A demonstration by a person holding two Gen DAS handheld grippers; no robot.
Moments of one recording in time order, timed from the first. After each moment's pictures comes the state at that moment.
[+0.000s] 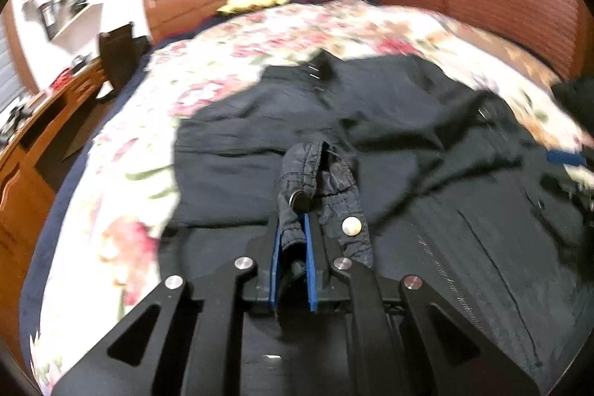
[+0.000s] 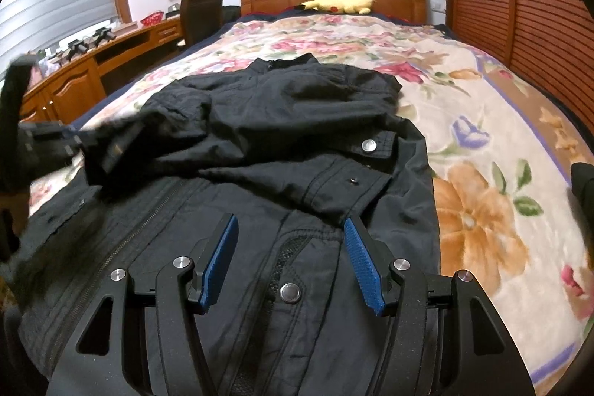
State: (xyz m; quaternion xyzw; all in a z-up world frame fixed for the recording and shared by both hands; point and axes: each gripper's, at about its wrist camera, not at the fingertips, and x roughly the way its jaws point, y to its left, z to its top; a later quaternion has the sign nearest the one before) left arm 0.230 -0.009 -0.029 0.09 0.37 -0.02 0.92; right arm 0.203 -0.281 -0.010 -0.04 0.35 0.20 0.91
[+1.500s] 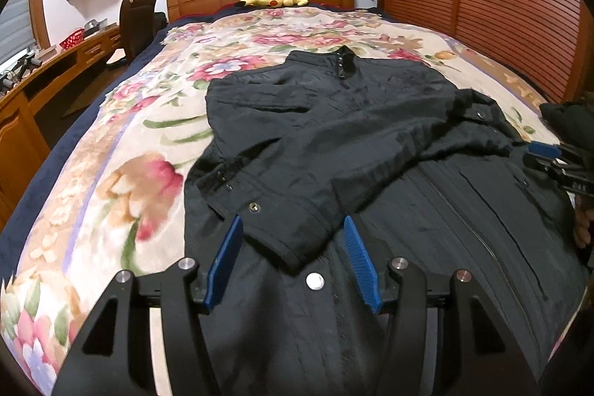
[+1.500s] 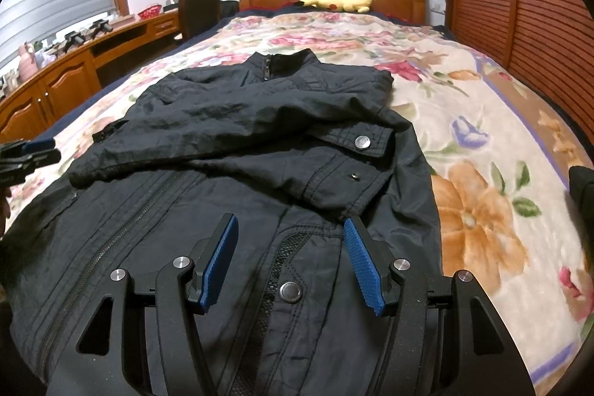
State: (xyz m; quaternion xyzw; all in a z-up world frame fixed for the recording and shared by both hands) left arm 0.161 0.044 -0.052 0.02 0.37 -0.03 0.93; right arm 0.206 -0.275 -0.016 -0.05 0.36 0.19 0.91
